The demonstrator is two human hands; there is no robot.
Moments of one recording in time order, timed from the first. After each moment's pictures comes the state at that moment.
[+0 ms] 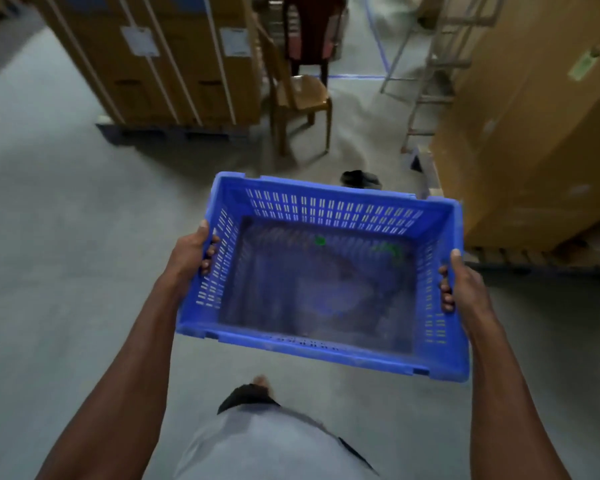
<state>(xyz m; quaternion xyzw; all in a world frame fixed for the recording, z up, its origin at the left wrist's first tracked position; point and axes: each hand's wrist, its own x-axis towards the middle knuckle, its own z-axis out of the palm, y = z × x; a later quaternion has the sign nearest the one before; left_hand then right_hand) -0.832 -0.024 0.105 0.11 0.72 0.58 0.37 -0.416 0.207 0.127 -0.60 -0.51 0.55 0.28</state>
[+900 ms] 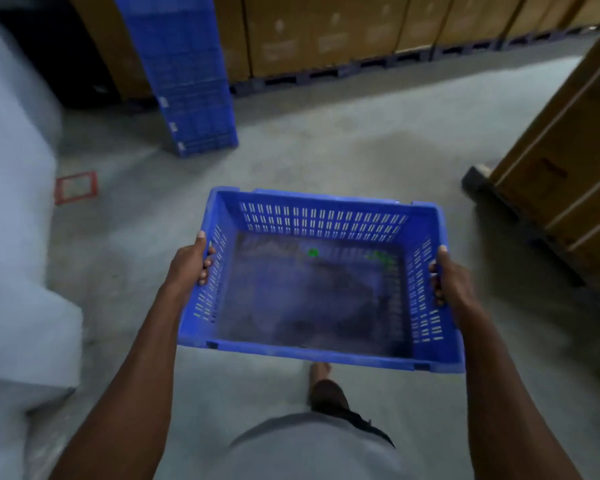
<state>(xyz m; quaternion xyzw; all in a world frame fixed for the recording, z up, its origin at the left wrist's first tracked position) -1.098 -0.667 0.099 -0.35 0.68 0.64 -0.04 -1.194 -0.201 0.116 -0.19 -0.82 0.53 -0.08</state>
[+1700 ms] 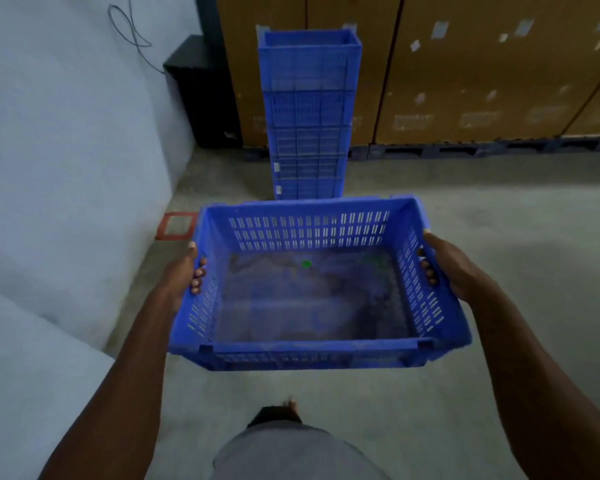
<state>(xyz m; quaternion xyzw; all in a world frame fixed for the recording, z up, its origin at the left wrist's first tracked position) -1.424 -1.049 0.125 -0.47 0.58 0.65 -0.16 -1.731 -0.674 0.164 0.03 -0.76 0.56 -0.32</state>
